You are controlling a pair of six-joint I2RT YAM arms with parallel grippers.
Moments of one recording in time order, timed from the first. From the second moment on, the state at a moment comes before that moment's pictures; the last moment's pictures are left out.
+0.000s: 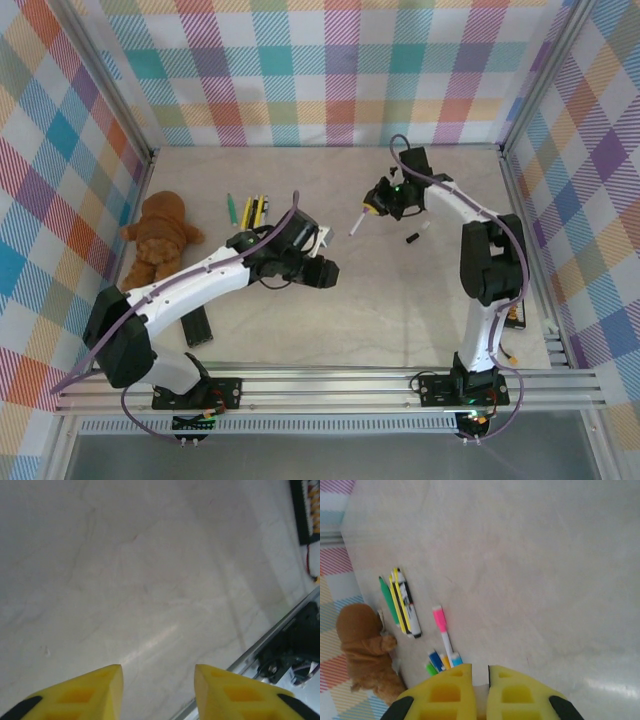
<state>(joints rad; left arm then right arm) -0.81 1.45 1.16 -0.65 0.25 -0.50 0.25 1.94 1.45 -0.47 -0.55 0.81</state>
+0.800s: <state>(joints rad) -0.79 1.76 1.32 -0.61 0.21 -0.47 0.40 1.76 1.23 -0.38 -0.55 0.81</state>
